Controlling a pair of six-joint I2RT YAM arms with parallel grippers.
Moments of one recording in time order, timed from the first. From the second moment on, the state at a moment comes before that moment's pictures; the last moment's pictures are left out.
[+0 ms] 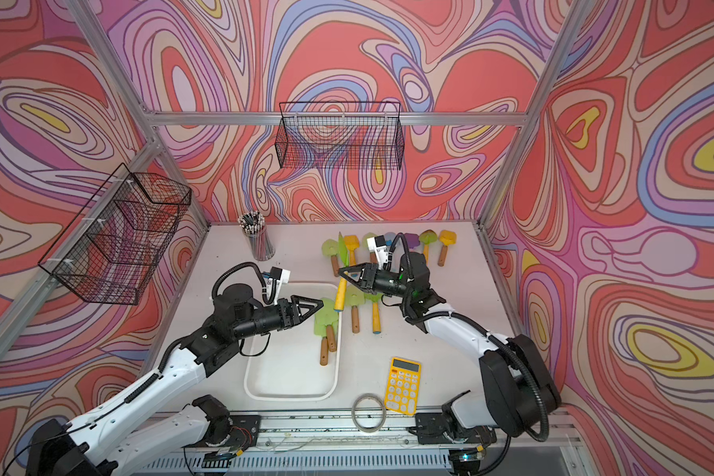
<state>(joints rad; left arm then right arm) -0.57 0.94 0.71 -0.11 0.49 -0.90 0.41 1.39 0.83 0.47 -0.80 1.02</state>
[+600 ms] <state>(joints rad) -0.67 1.14 0.85 -0.57 0.20 -0.67 0.38 1.41 1.10 -0.45 -0.28 0.51</state>
